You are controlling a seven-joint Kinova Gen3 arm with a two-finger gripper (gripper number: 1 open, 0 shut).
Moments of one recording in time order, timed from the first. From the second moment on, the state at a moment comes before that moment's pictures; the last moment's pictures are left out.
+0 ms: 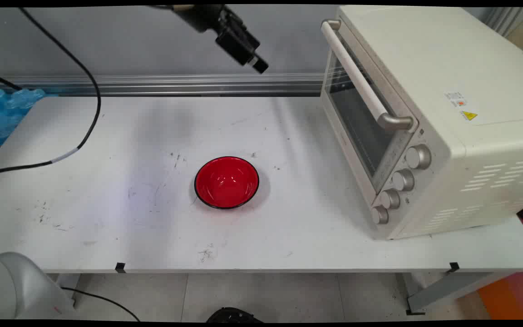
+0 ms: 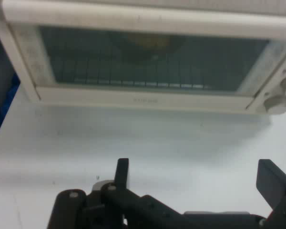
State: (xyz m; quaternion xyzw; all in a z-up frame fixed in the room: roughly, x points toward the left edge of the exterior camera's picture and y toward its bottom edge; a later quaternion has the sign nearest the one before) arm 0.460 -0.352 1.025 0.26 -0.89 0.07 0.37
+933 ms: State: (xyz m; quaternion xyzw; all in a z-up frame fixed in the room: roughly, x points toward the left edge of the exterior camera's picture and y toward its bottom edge) arm 0.348 -0.410 1.076 0.24 -0.89 0.11 0.37
